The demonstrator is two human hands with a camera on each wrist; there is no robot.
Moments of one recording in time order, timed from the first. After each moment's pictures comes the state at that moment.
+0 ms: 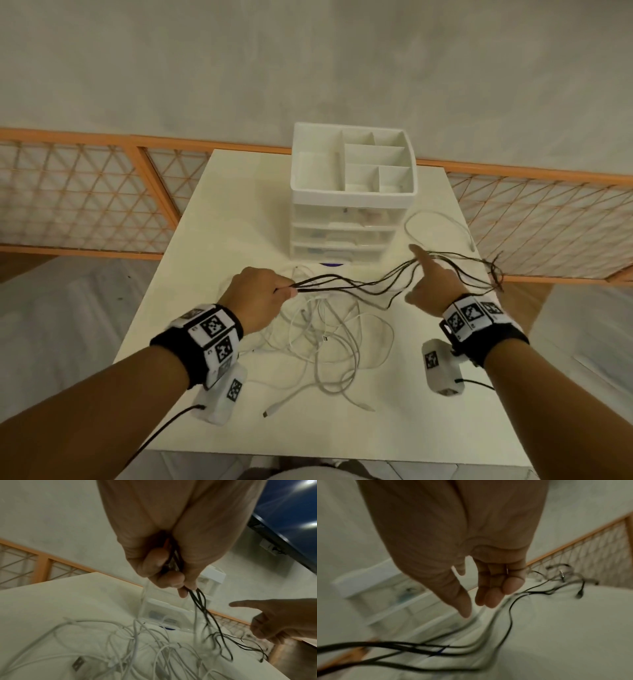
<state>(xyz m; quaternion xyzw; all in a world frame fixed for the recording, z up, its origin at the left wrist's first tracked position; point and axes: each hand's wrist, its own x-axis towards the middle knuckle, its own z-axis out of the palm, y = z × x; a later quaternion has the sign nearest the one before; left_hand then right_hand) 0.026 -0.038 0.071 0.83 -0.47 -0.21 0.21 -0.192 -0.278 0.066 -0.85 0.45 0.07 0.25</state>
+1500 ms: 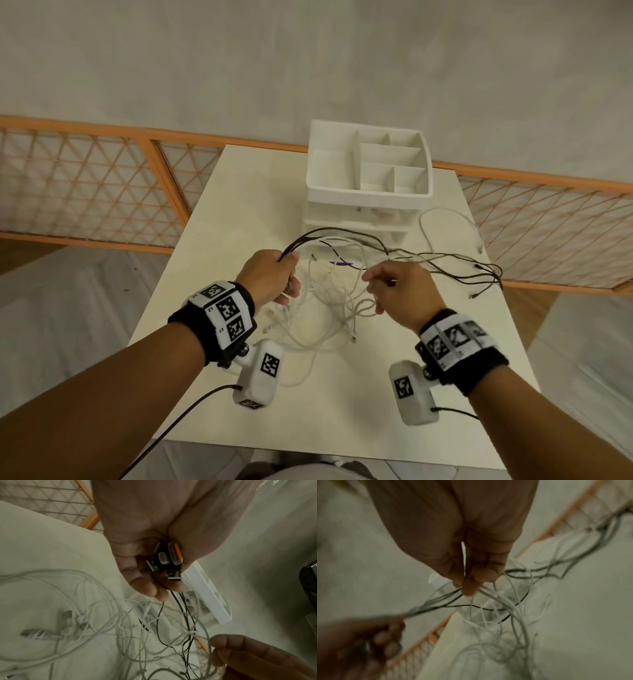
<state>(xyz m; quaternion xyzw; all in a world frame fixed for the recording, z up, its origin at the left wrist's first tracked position) 0.026 -0.052 0.093 0.78 -0.17 -0.38 0.46 -0.155 -0.194 0.093 -0.83 0.37 -0.14 0.40</state>
